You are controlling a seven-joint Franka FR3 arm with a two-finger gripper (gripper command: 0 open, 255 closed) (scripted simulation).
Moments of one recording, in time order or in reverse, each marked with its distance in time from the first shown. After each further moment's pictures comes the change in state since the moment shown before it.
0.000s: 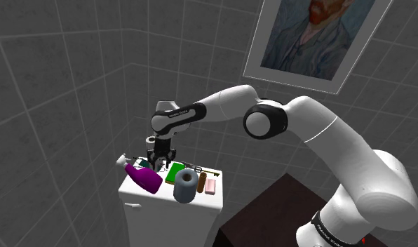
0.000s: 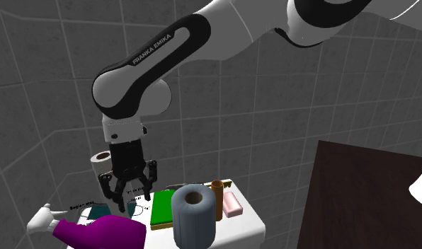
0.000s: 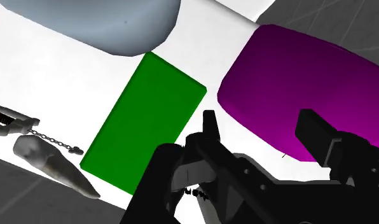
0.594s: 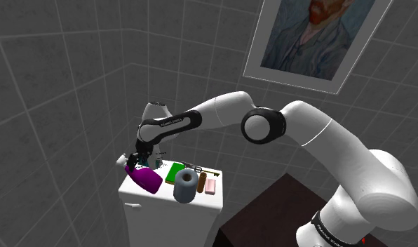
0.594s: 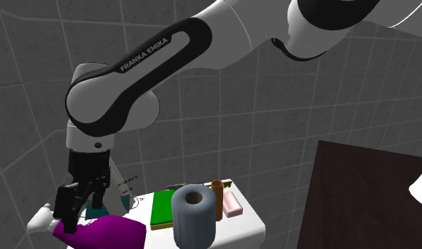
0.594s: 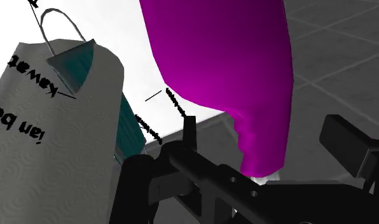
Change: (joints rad) arm 0.017 0.066 0.164 0.053 -0.140 0.284 -0.684
